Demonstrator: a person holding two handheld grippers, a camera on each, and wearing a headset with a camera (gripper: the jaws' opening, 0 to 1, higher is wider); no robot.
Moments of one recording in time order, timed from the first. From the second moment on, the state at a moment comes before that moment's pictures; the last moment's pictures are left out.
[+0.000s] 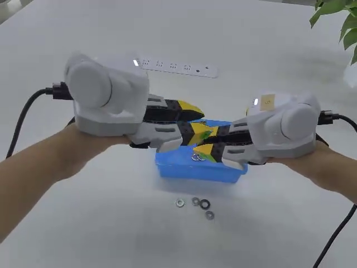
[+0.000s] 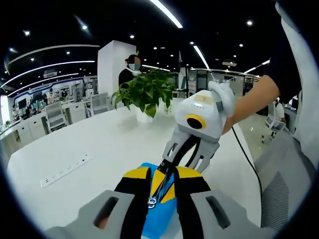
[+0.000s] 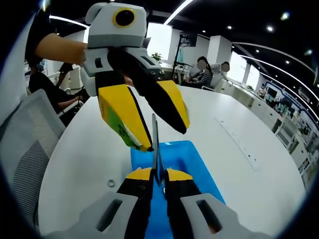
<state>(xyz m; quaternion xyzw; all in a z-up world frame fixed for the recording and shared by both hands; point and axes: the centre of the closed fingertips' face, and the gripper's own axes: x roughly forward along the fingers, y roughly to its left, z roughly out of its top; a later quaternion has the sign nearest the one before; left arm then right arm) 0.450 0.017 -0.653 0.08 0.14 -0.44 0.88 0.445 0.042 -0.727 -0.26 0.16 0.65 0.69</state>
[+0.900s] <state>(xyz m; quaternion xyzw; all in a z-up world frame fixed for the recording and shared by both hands) 0.442 0.022 -0.662 0.17 0.14 -0.46 0.86 0.441 0.045 -0.724 -0.27 0.15 0.65 0.70</state>
